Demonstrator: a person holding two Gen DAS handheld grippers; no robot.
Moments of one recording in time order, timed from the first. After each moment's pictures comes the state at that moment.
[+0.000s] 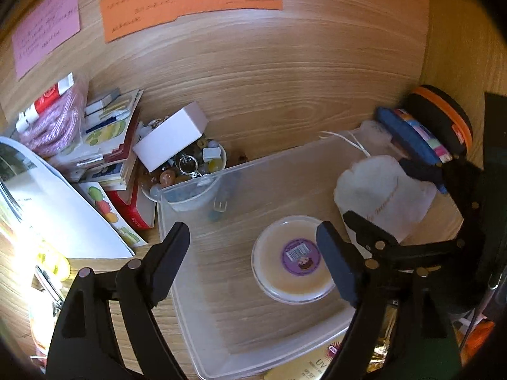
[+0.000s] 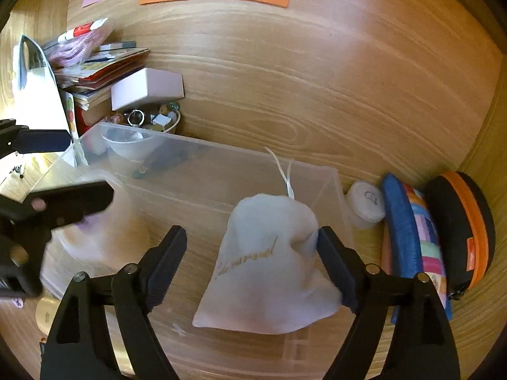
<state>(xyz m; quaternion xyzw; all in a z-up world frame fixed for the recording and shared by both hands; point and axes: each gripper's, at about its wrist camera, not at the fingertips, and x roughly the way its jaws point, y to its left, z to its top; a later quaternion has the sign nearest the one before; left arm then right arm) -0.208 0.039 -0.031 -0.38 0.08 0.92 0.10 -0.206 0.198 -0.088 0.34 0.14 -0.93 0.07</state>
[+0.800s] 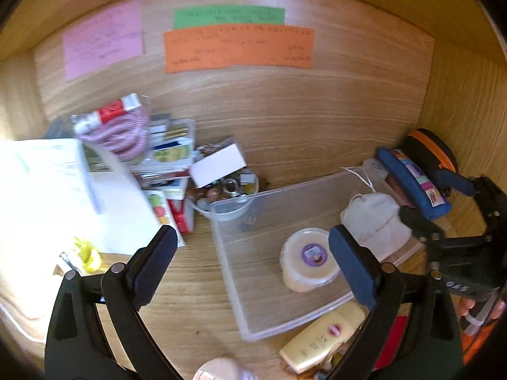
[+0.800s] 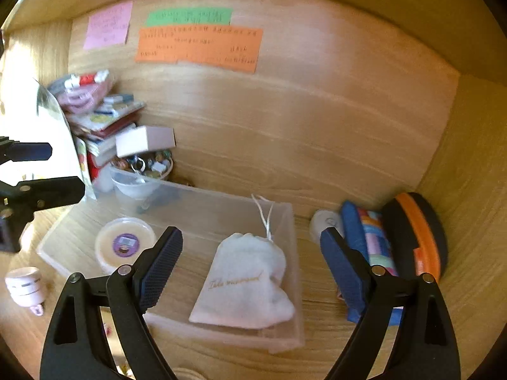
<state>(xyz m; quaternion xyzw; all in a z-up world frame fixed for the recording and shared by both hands) -0.164 -0.006 0.021 -0.33 0.03 0.94 0.08 -0.154 0.215 -0.031 0.27 0.12 -0.96 0.04</state>
